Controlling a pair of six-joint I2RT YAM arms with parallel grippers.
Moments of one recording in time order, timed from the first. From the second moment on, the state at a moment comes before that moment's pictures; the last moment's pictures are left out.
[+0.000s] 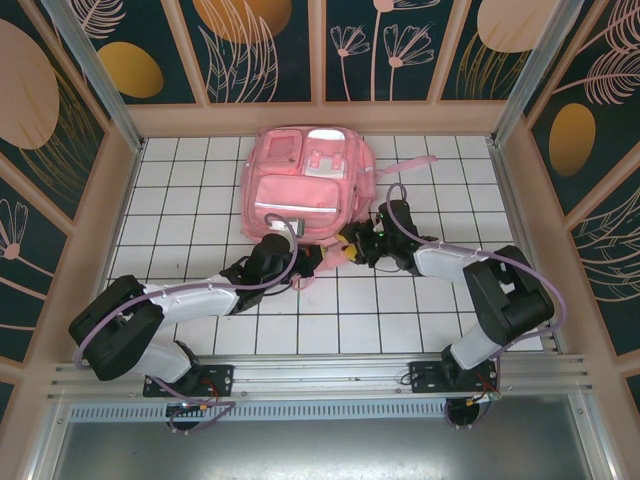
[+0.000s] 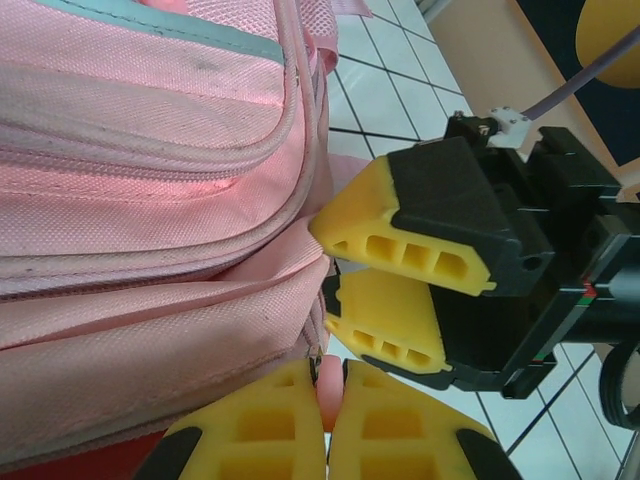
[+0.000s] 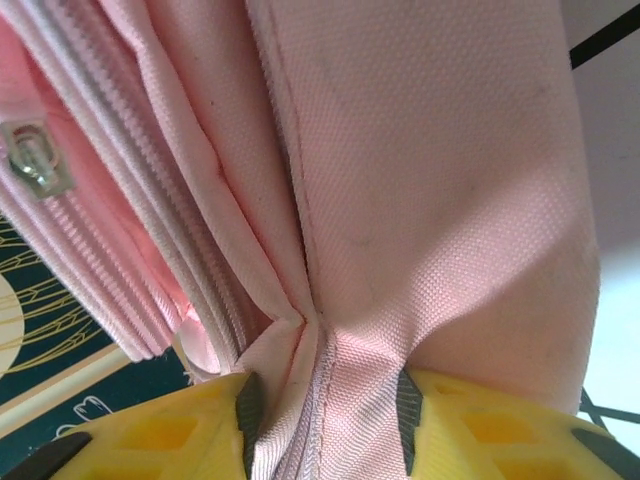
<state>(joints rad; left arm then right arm) -0.83 1.43 0.59 0.42 0.02 -0.76 0.49 1.59 0.71 0.20 -0.53 1.44</state>
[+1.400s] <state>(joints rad) -0.84 1.21 0.40 0.34 -0.23 -0.77 0.32 1.46 0.67 0.09 -0.52 1.31</state>
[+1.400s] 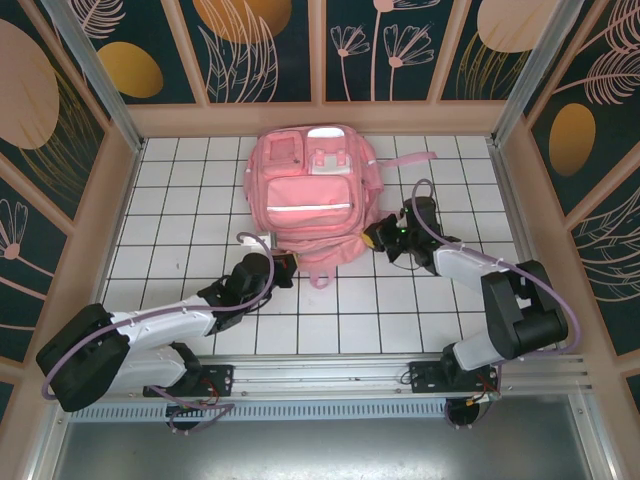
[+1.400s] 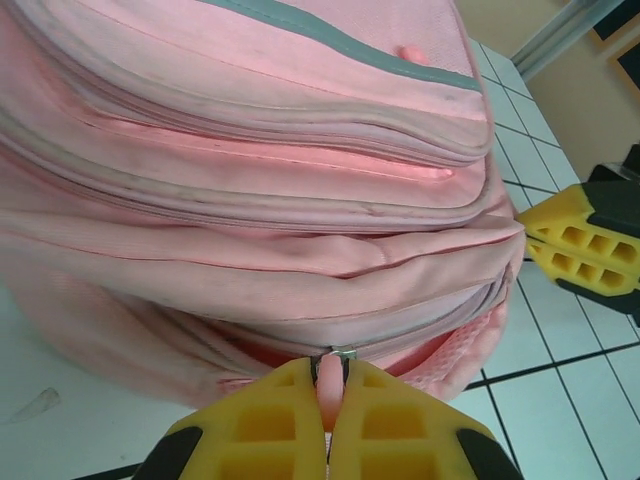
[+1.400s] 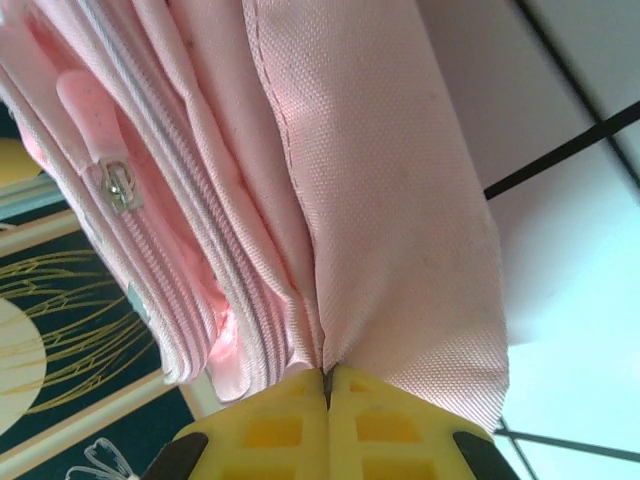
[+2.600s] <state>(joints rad) -0.86 1.41 0.54 0.40 0.00 -0.72 0.64 1.33 0.68 -0.09 -0.39 1.45</state>
